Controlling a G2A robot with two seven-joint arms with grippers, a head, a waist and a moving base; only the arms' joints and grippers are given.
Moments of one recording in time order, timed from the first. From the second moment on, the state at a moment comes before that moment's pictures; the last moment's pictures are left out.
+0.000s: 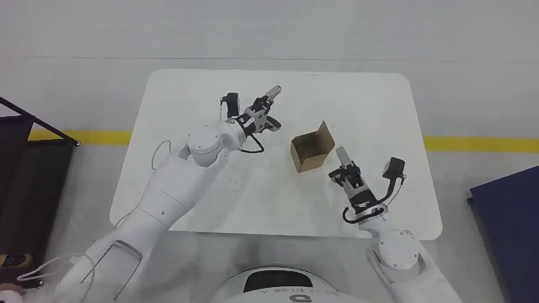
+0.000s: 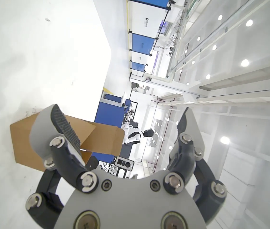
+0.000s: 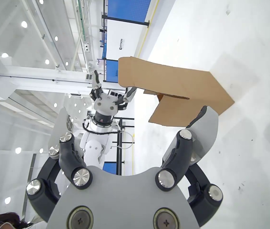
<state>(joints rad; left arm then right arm) 0.98 -1.29 -0.86 -1.15 -0.62 0.05 -0.35 -1.88 -1.19 1.29 -1.84 0.10 -0.21 0.03</state>
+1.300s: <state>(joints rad) 1.12 -1.34 -0.88 -1.09 -0.71 0.03 -0.60 -1.70 -1.22 1.23 -1.63 0.23 -0.24 0.11</state>
